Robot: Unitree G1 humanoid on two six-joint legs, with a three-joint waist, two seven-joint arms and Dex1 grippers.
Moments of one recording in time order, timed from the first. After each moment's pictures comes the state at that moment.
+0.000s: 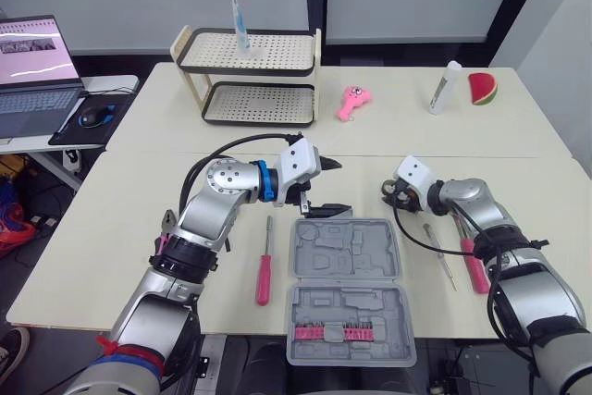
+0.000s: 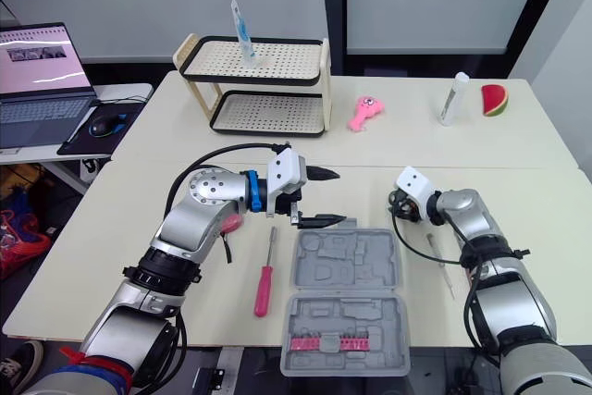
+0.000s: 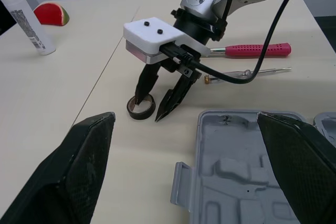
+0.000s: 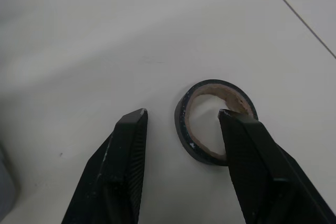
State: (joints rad) left arm -0.69 0.41 -0.26 0.15 -0.17 0.21 -1.10; right arm -0.83 -0.46 0.22 0.95 -0.15 0.05 0.82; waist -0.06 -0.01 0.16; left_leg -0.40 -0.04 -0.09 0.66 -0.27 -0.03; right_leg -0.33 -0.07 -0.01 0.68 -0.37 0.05
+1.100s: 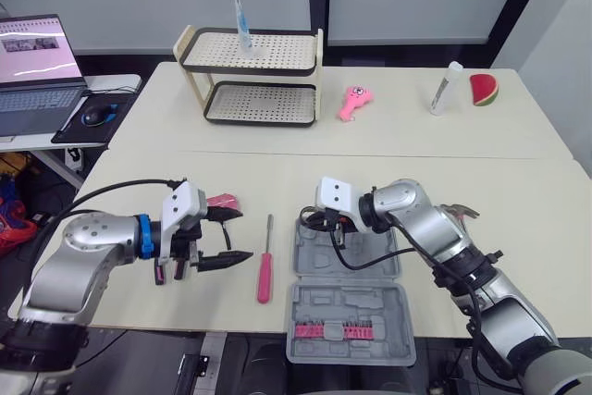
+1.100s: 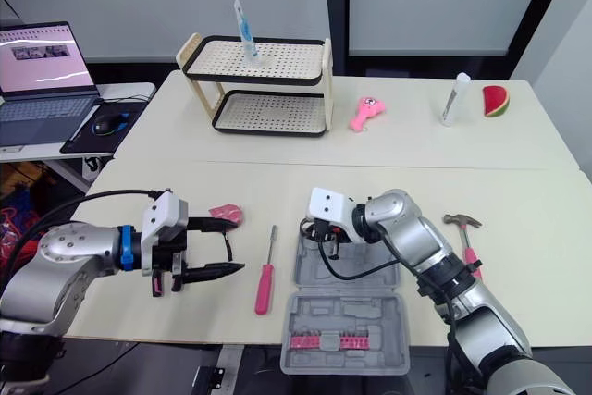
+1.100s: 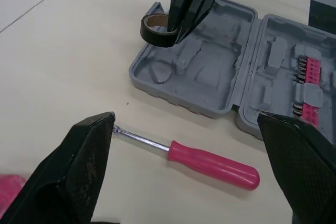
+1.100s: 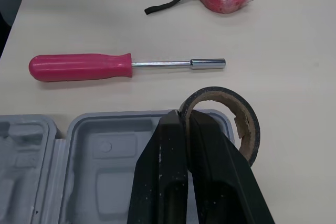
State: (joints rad) left arm -0.11 0.87 0.09 -0.20 -0.42 0.40 -1.23; right arm -0.67 -0.33 0.51 0.11 -0.10 0.46 1.05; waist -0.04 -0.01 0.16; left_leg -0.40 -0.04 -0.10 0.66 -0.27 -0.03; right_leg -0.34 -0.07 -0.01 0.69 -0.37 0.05
